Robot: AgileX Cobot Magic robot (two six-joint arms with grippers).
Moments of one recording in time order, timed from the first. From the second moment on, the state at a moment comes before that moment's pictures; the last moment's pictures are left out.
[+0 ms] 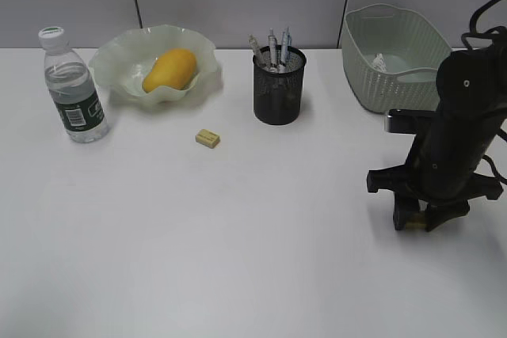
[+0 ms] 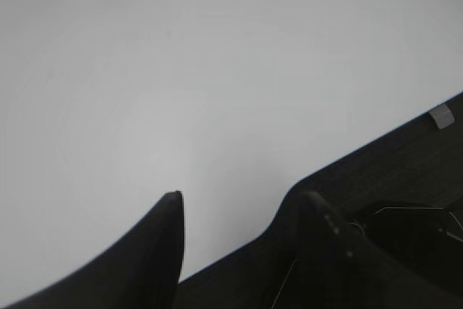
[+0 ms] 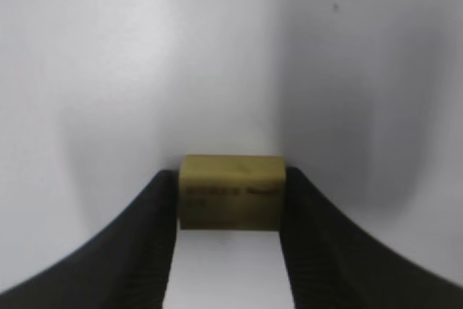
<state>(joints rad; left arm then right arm) -0.62 0.42 -0.55 0.11 1.05 -0.16 0.30 1.95 -0.98 -0.01 0.64 0.38</state>
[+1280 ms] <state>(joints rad) -0.62 0.42 -0.55 0.11 1.05 -0.16 0.39 2.03 -1.92 0.12 0.73 0.26</state>
